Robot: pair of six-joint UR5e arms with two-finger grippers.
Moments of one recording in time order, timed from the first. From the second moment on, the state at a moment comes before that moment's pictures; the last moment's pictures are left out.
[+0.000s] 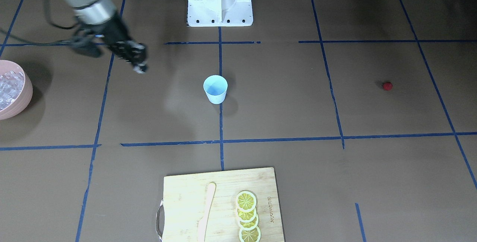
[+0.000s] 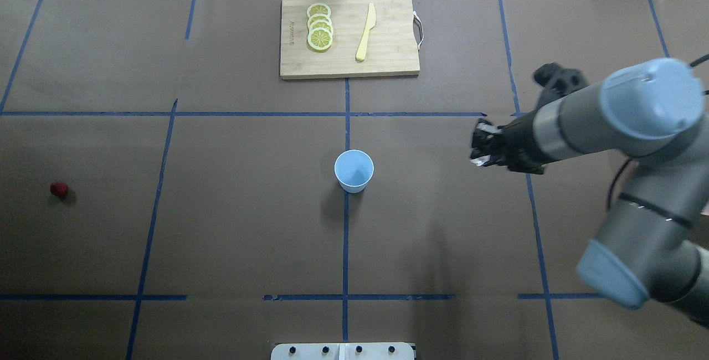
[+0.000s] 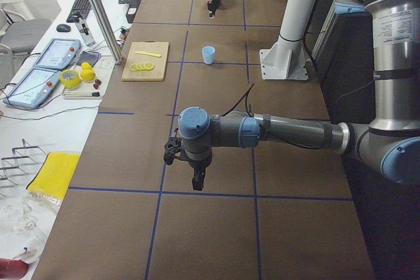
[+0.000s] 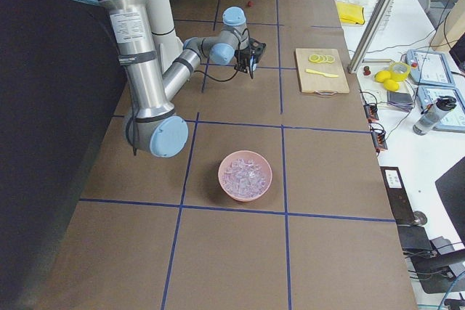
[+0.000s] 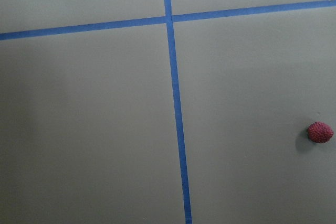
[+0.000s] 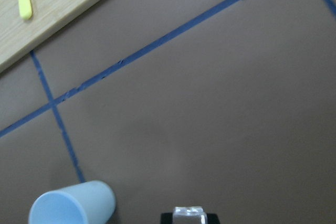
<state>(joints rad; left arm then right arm) -1.54 -1.42 -1.83 -1.46 -2.36 0.09 0.56 -1.17 2.02 -1.44 1.84 1.73</state>
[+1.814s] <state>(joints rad) -1.54 -1.42 -1.84 -1.46 -2.38 0.09 0.44 -0.85 1.72 -1.53 1.68 1.87</state>
